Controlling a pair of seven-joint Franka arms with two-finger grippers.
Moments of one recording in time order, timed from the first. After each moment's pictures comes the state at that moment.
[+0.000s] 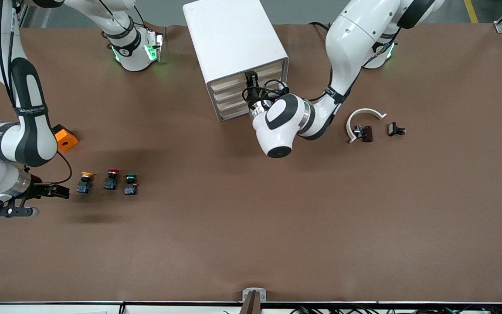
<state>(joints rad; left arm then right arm) -0.59 0.75 -0.17 -1.49 -0.91 1.38 -2.32 -0.08 0.54 -0.15 -1.71 0.02 2.28 -0.21</state>
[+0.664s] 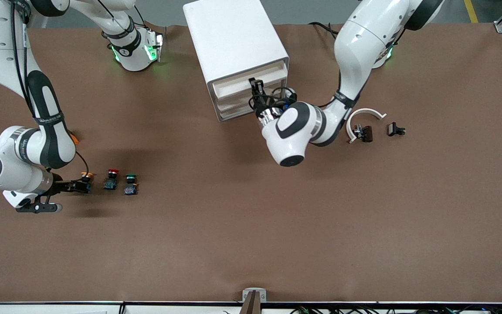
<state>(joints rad) -0.50 0.75 -0.15 -1.46 -0.92 1.35 -2.34 -0.07 0.58 -0.13 -1.81 0.02 2.32 -0.21</state>
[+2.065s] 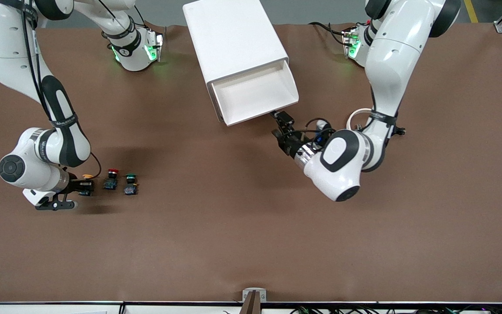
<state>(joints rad) -0.42 0.80 0.01 -1.30 -0.87 1.35 -2.26 -0.03 0.58 -0.13 -1.84 0.02 2.36 -0.21</state>
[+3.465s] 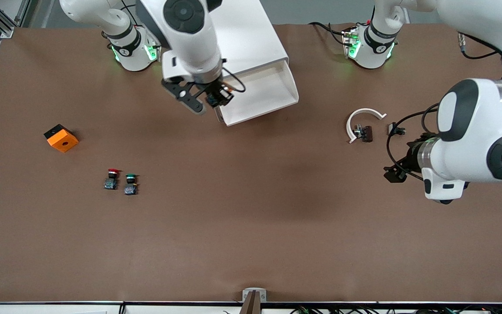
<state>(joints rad) -0.39 0.51 0.30 -1.18 -0.16 1.37 -0.81 0.87 0.23 -0.11 -1.54 0.15 1.71 1.50</state>
